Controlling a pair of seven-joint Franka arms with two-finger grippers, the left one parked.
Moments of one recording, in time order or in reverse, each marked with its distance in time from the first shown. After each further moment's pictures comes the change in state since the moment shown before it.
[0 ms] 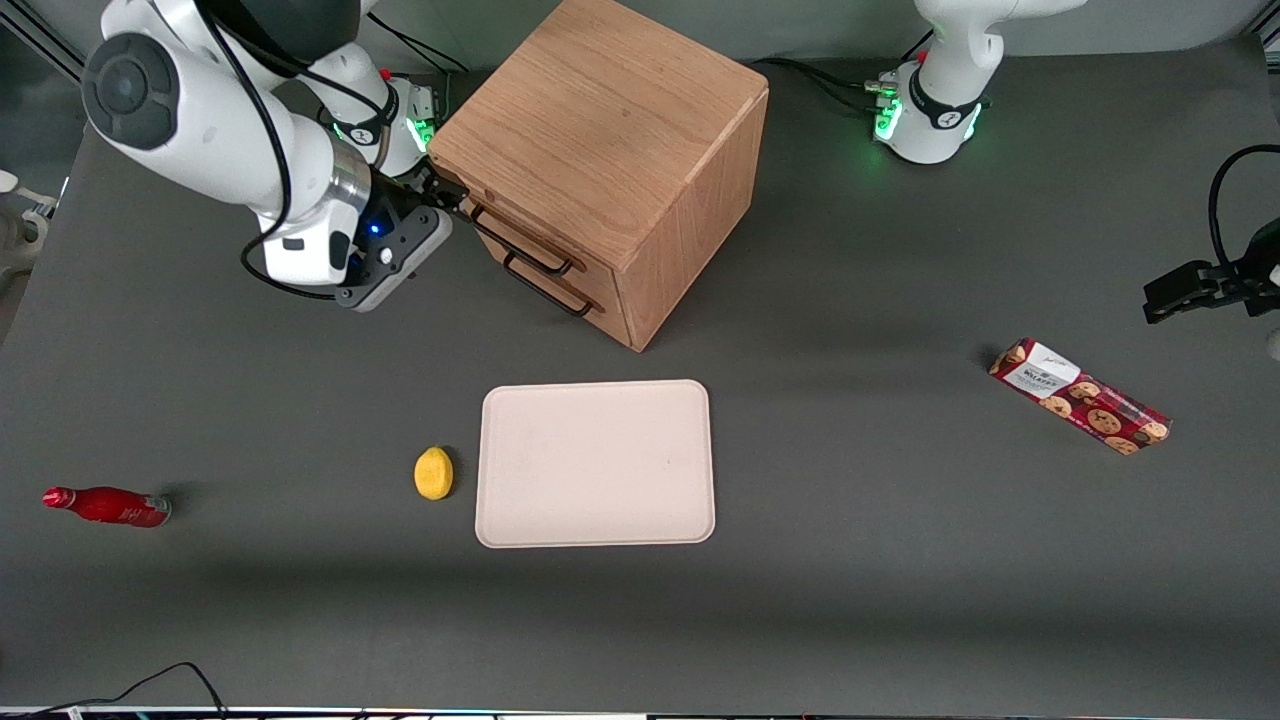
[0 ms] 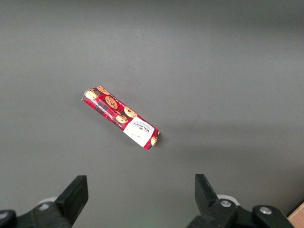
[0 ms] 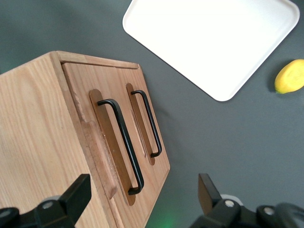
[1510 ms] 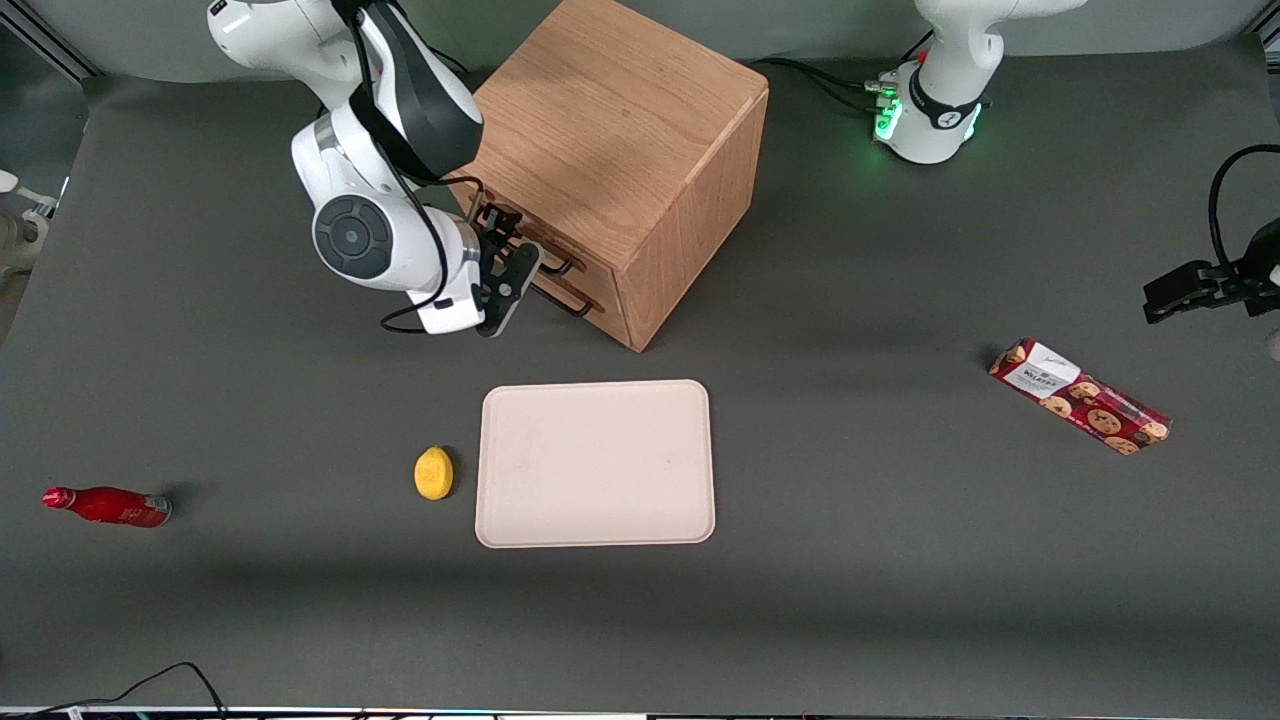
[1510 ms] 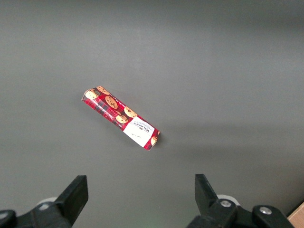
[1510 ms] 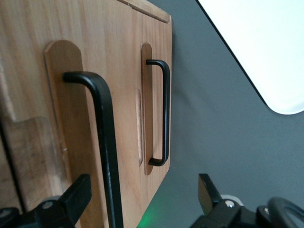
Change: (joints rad) arm 0.006 0.111 0.092 -0.202 0.015 0.128 -0.288
